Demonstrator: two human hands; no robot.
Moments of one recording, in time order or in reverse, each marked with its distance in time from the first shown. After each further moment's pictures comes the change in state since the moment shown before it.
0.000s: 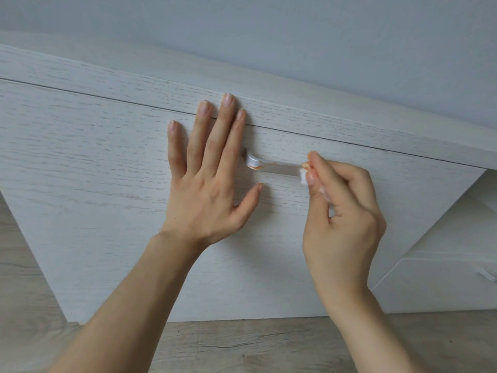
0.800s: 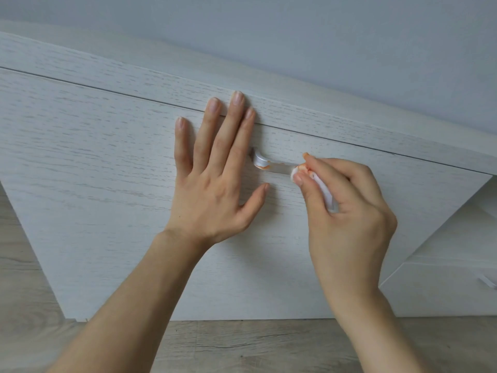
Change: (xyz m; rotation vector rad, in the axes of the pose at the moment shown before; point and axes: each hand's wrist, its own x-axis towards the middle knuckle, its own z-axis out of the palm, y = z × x) left_hand -0.001 -0.001 0.003 -0.020 0.035 0.003; right_hand 0.008 -0.009 -0.003 -0.028 -0.029 0.017
